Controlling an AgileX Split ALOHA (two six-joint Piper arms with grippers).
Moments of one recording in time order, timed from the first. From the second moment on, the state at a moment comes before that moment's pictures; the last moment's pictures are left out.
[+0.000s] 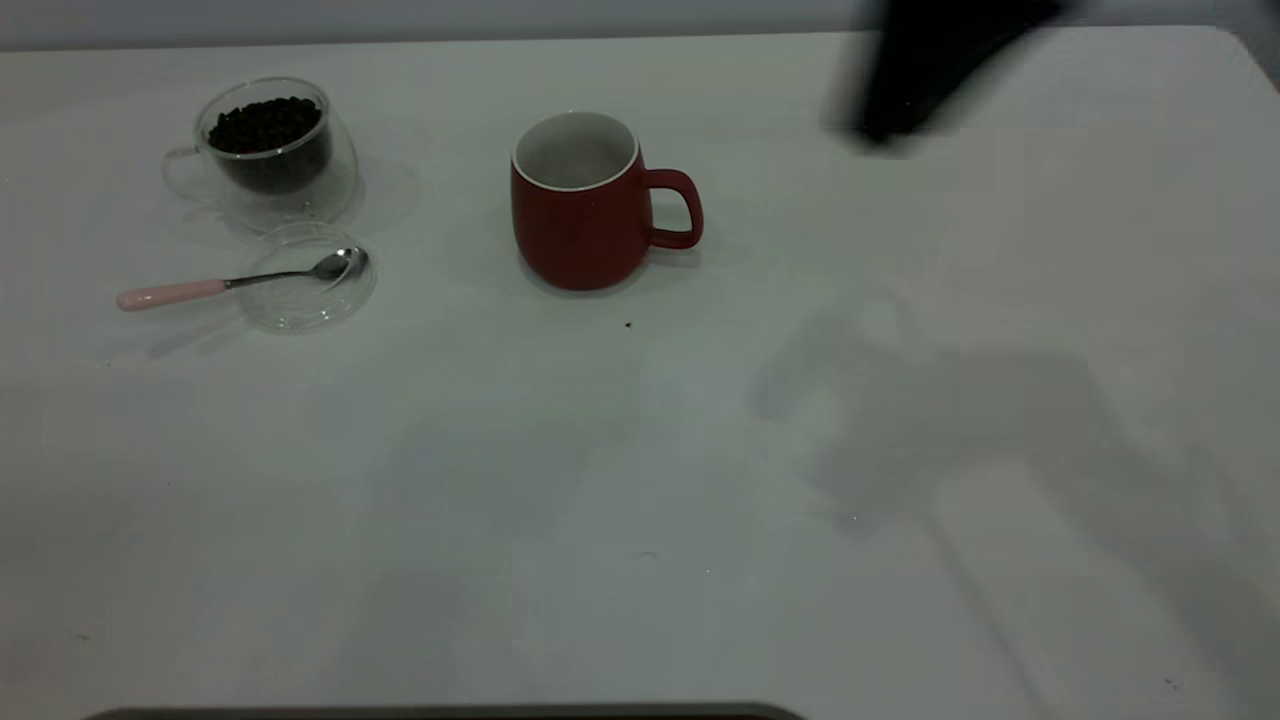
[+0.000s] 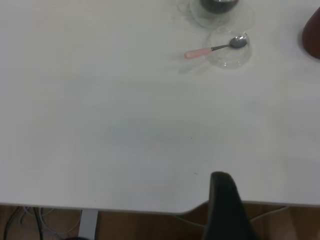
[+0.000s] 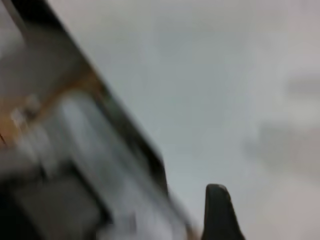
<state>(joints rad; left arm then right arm) -0.02 -0.02 -0.49 0.02 1.14 -0.10 0.34 1.73 -1.17 0.38 1.05 -0.62</state>
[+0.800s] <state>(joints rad) -0.02 -0.02 -0.49 0.02 1.14 -0.10 0.30 0.75 -0.47 -0.02 1.08 0.05</state>
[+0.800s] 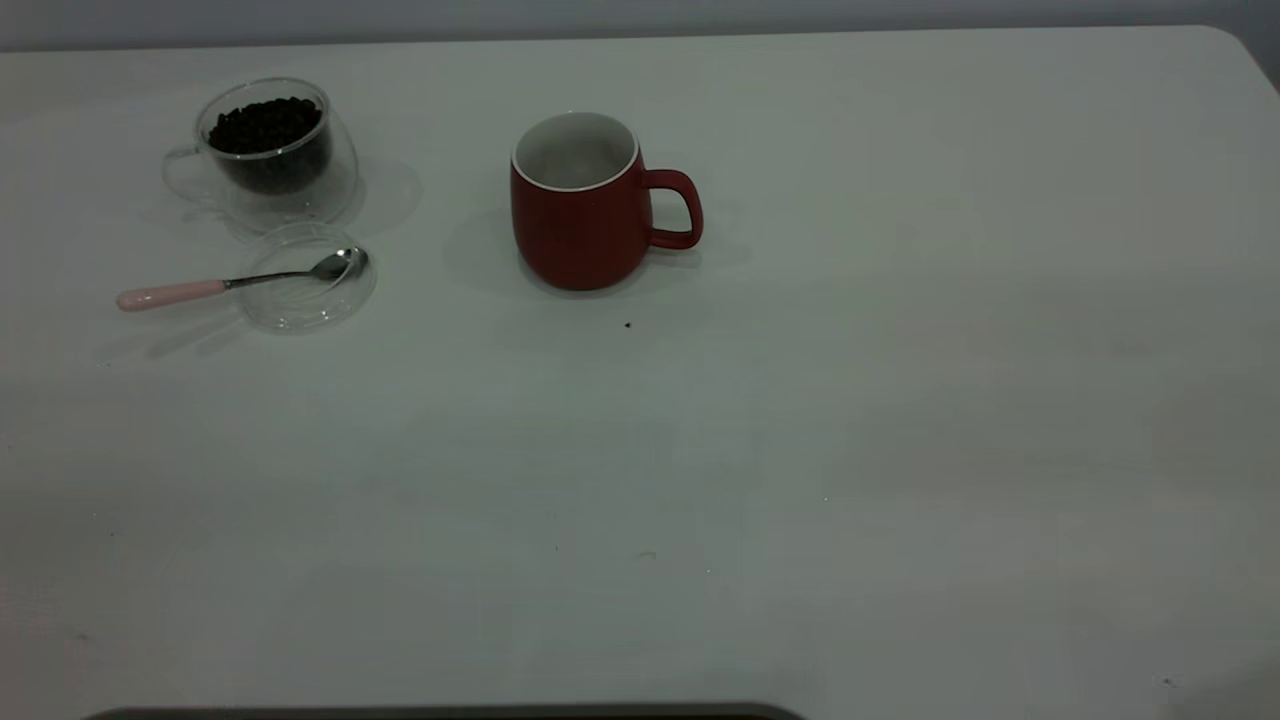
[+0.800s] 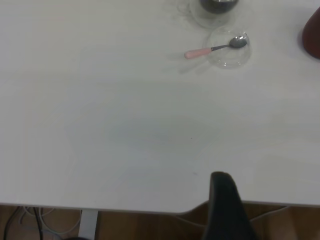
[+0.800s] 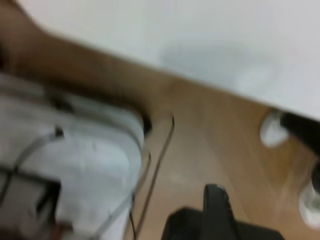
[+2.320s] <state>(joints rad) -0.02 -0.02 -0.49 0.02 1.14 -0.10 0.06 0.03 -0.47 -0.02 1.12 0.05</state>
